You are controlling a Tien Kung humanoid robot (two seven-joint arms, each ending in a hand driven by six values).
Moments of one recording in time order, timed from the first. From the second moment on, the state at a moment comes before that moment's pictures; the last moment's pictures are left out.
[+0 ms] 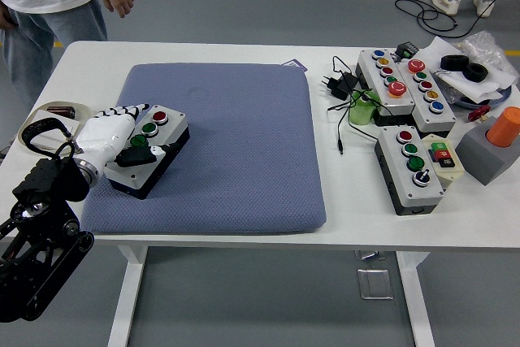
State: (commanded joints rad) left arm -0.36 0.27 -1.14 -1.34 2.27 -0.06 0.38; right arm 0.03 -0.12 0.53 0.18 -0.22 -0.24 -0.05
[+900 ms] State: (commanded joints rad) left arm -0.39 0.27 -1.10 -1.29 2.27 -0.16 0.48; right arm 0.03 -0.12 0.54 0.18 -0.24 -0.24 -0.06
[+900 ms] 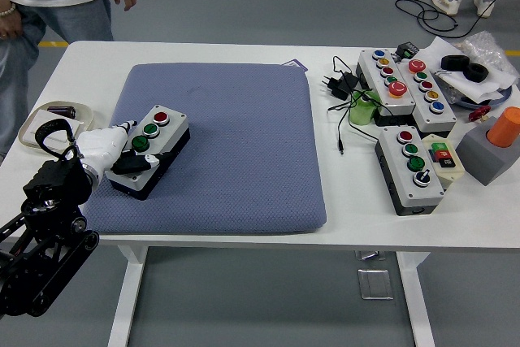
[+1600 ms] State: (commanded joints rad) left arm -0.42 0.28 -1.08 -1.30 2.27 -0.18 0.41; right arm 0.03 -0.12 0.55 0.18 -0.25 -0.24 -0.05
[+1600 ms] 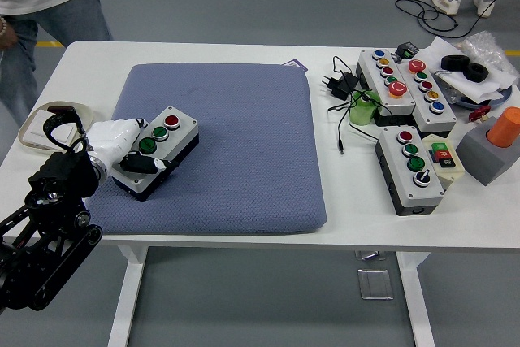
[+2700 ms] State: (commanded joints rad) left arm -0.51 0.30 -0.95 -1.29 2.27 -0.04 0.03; right arm 0.03 -0.12 0.57 0.18 -0.26 -0.24 -0.06
